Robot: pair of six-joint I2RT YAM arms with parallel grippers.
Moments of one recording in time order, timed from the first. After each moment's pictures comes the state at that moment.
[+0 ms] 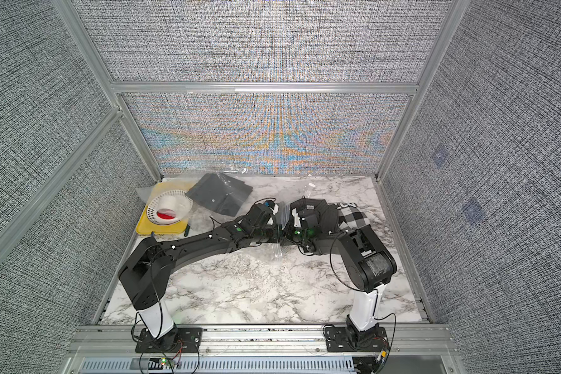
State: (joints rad) left arm -0.86 1.79 1.24 -0.20 0.11 -0.64; right arm 0.43 1.82 0.85 0.32 -0.40 0.80
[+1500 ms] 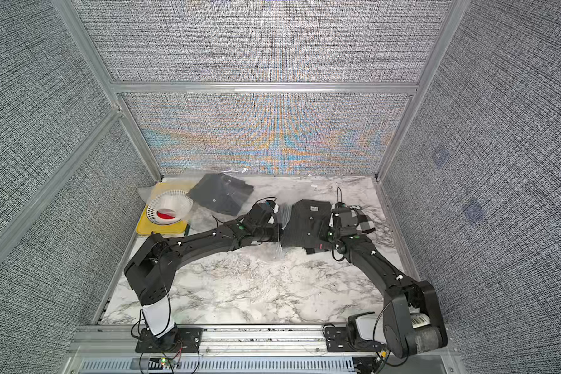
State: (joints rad) left arm -0.84 1.85 1.26 -0.18 0.11 -0.64; right arm 0.15 1.30 0.74 -0.22 -0.08 0.45
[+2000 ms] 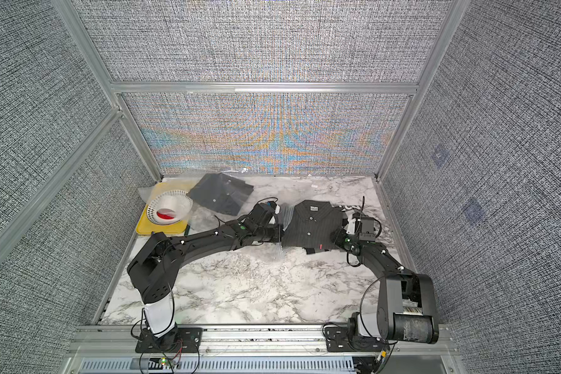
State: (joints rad) left arm -0.84 1.86 1.27 -0.19 0.13 -0.64; right arm -0.08 1.40 0.64 -0.11 -0.37 0.43
